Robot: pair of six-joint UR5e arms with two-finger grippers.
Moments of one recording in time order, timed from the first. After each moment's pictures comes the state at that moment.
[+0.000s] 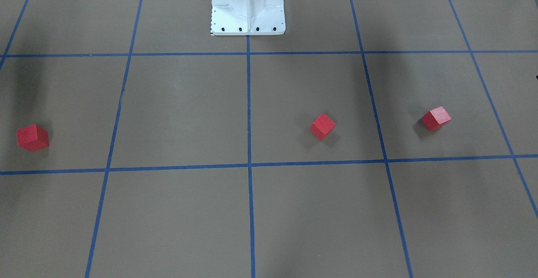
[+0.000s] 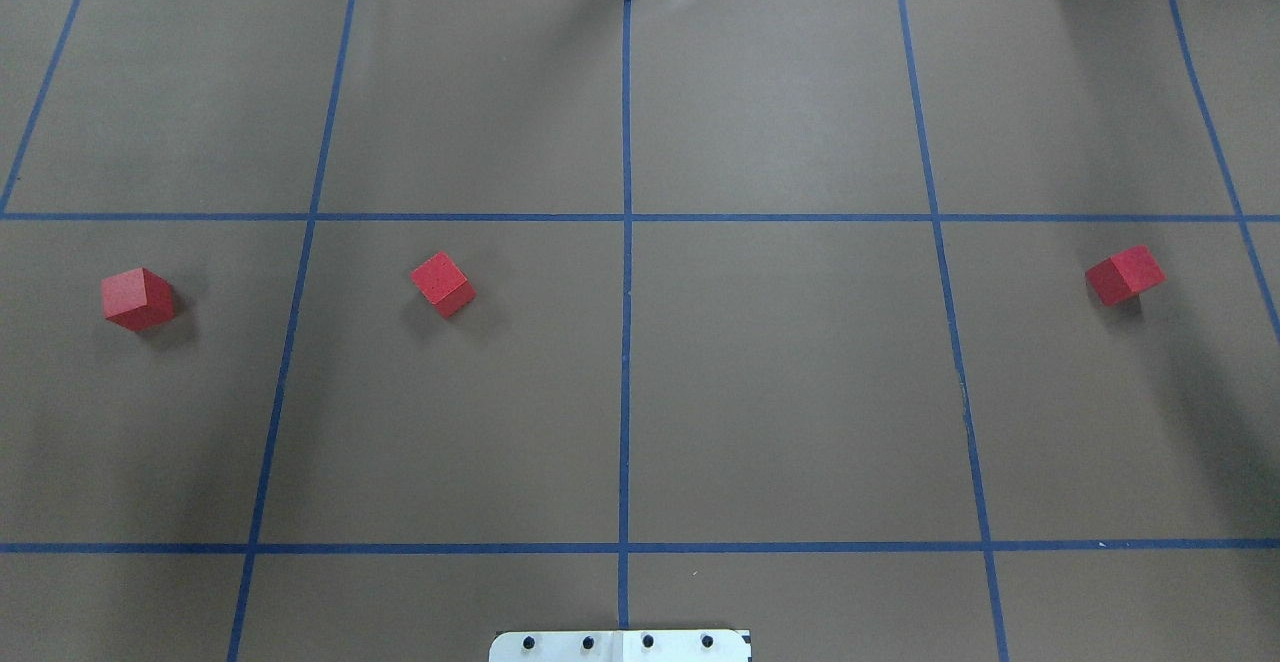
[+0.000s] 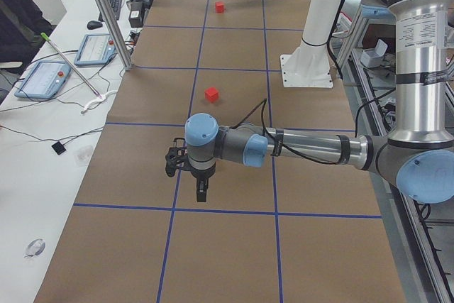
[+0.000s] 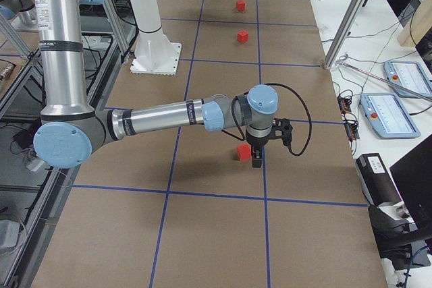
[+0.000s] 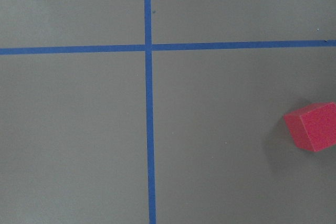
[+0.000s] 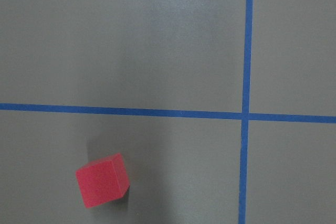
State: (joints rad) left arm -1.49 -1.47 -1.75 -1.67 -2.33 -0.21; right arm 1.46 -1.54 1.74 -1.56 2.34 0.21
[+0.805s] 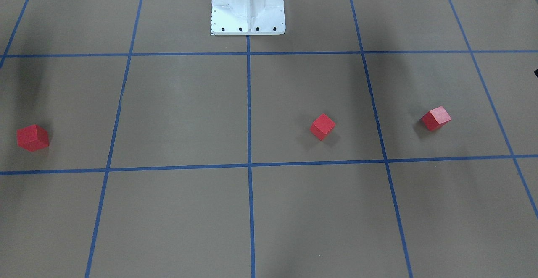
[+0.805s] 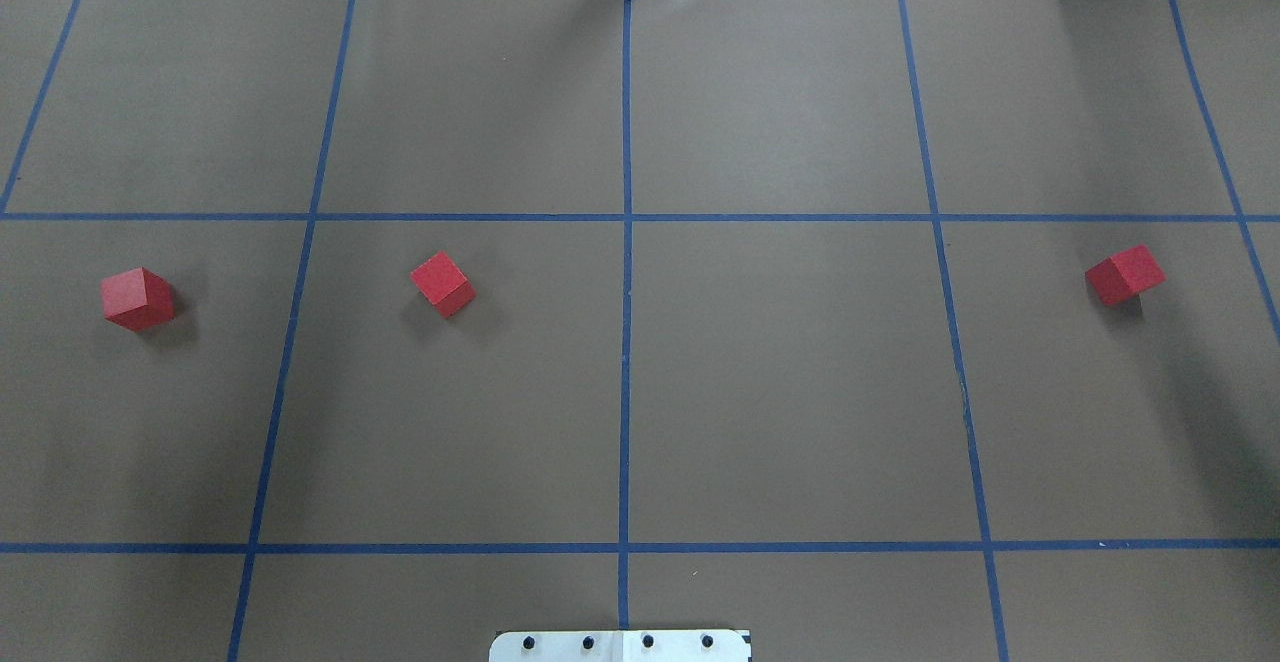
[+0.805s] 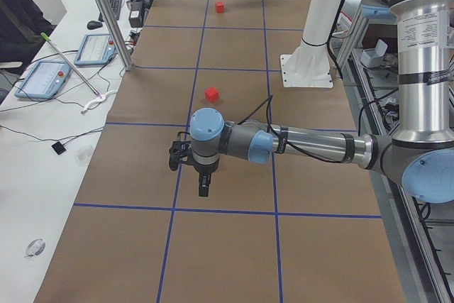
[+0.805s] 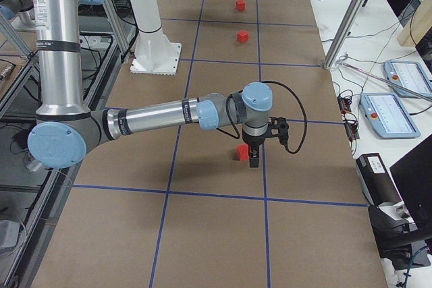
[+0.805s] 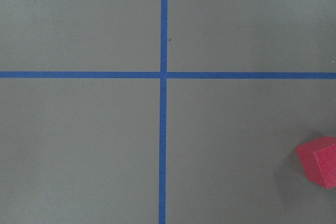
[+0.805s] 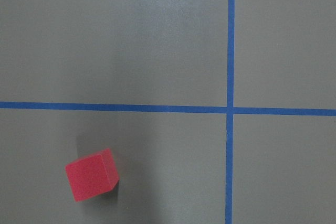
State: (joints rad) left arm -1.49 -1.44 -1.80 -1.69 -2.35 -0.21; right arm 1.42 -1.57 1.77 -1.51 2.31 0.23
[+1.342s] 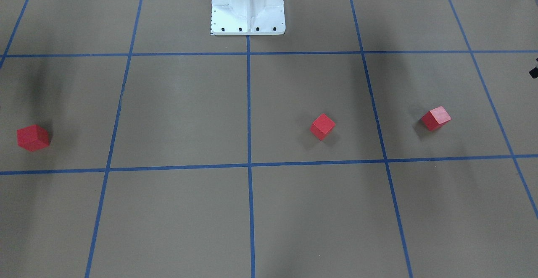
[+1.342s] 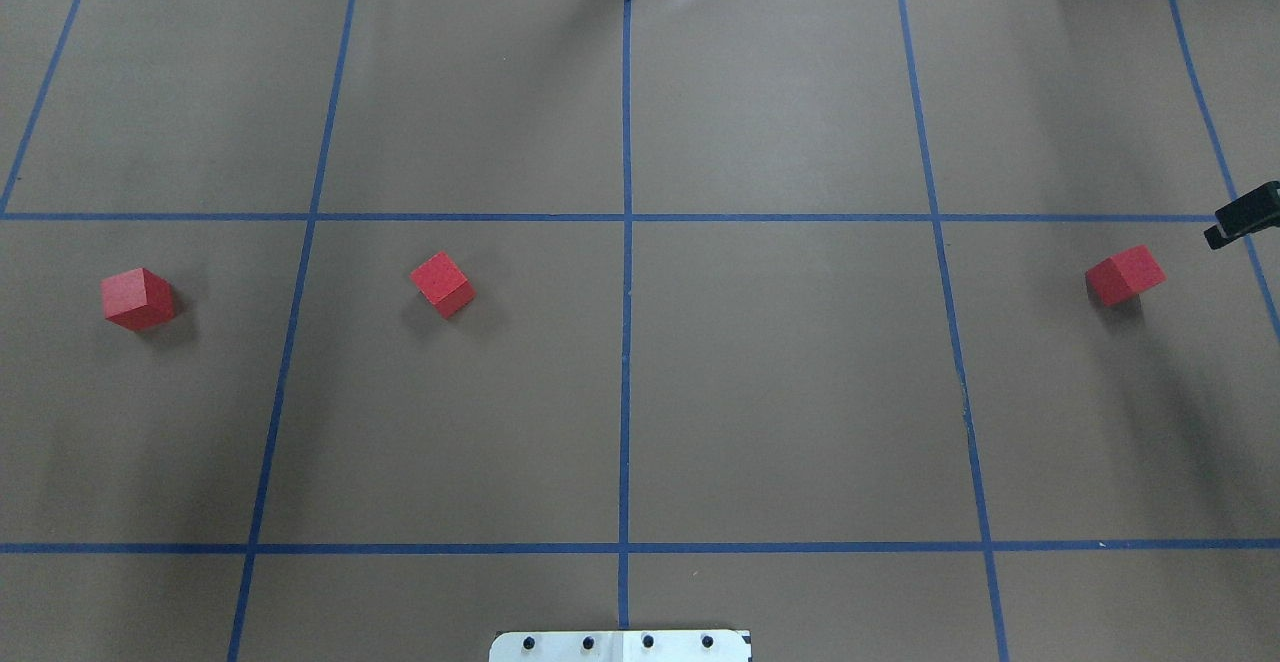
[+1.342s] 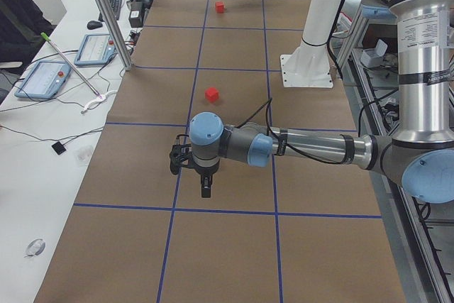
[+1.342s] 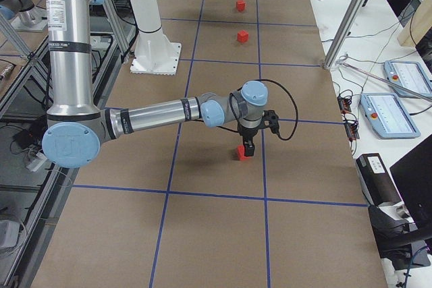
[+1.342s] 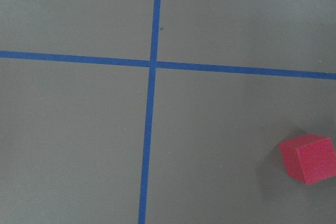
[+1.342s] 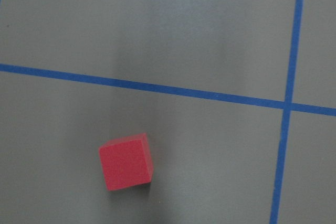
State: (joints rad) left arm -1.49 -1.44 -1.78 -1.70 -2.42 -0.27; right arm 1.23 -1.57 1.77 -1.46 2.29 0.24
